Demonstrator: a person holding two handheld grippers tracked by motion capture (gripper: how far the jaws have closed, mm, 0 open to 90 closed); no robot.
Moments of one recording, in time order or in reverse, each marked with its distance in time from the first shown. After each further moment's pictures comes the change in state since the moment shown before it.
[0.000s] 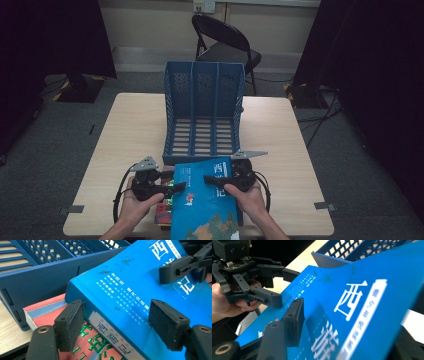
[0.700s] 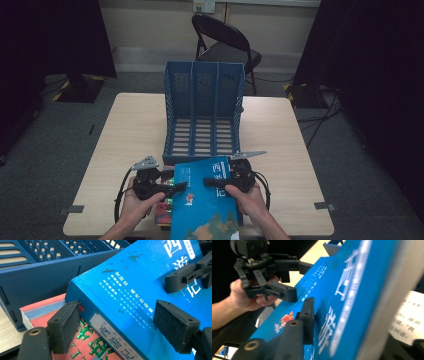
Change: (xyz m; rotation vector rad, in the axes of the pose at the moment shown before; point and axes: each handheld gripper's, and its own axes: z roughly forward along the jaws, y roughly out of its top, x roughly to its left) left arm 0.004 -0.001 0.005 -0.005 -0.013 -0.031; right arm 0.000 -0.002 -0.002 0.045 0.102 0.059
